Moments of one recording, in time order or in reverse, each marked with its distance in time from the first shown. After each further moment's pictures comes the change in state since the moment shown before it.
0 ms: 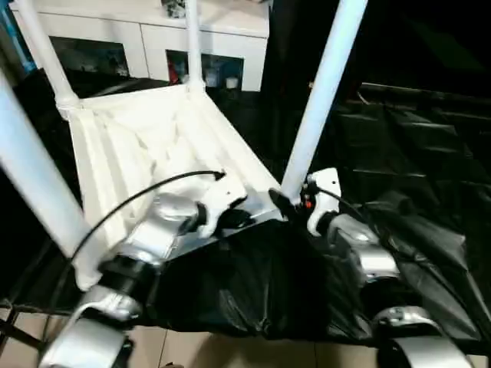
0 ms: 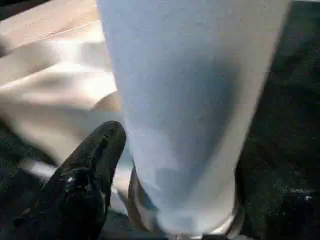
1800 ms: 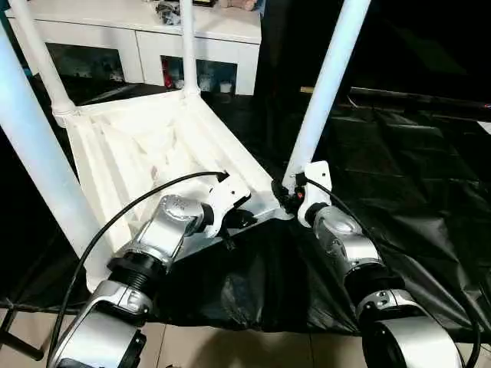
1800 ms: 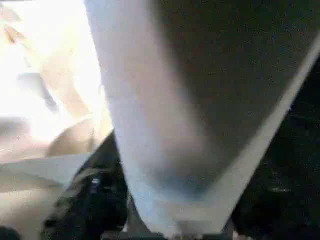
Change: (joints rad) left arm -0.062 -0.119 0.004 0.139 0.059 0.005 0.182; right arm -0.126 0.141 -0.096 0.197 -0.030 -0.041 -0.410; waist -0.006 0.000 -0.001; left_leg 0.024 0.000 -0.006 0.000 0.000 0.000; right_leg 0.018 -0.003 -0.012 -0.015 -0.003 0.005
